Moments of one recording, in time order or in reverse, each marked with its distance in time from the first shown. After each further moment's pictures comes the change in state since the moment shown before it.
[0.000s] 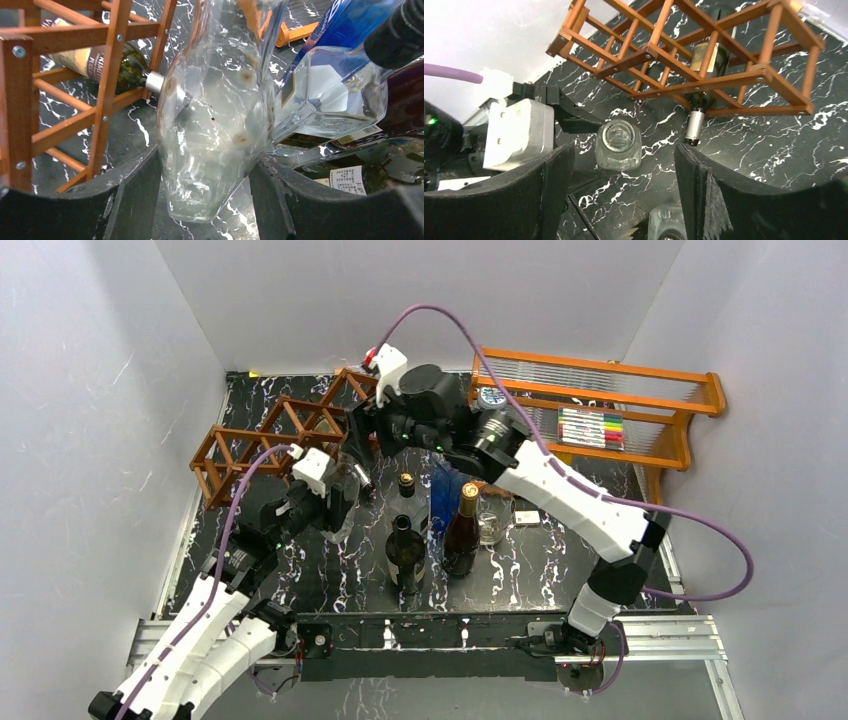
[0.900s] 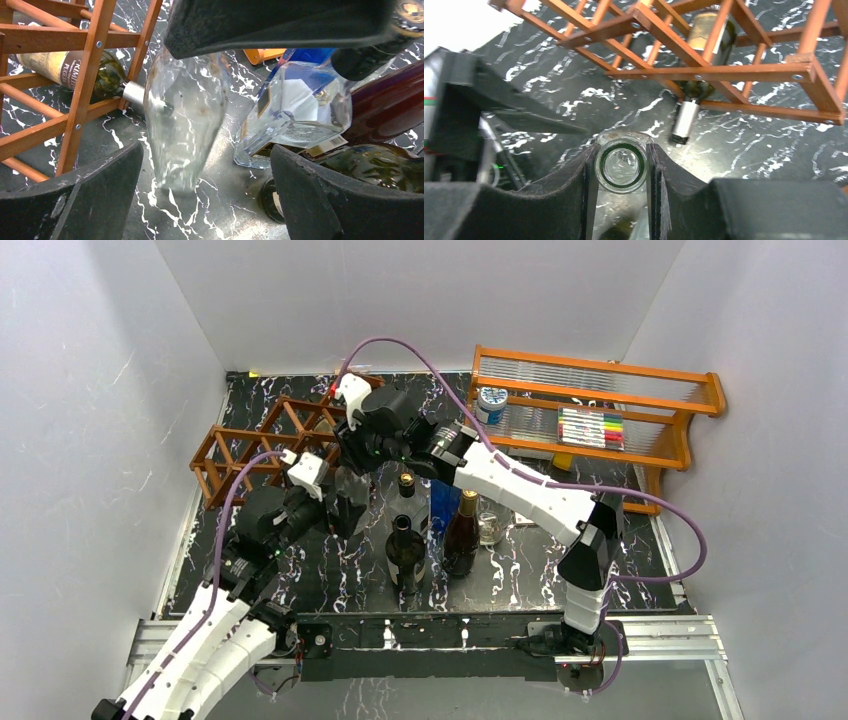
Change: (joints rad) left arm 0.006 -0.053 -0.087 0.107 0.059 -0.107; right arm 0.011 0.164 -0.037 0.063 -0.010 -0.102
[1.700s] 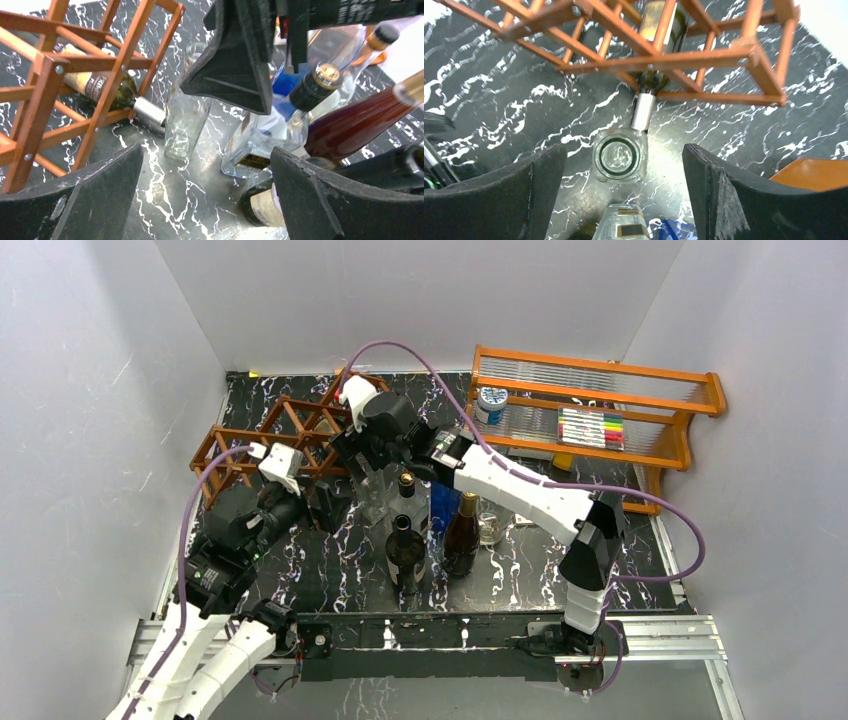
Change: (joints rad) left arm 0.000 -0.061 0.181 -0.183 -0.041 -0.076; right arm -0.007 -0.011 -0.111 0.063 0.163 -0.091
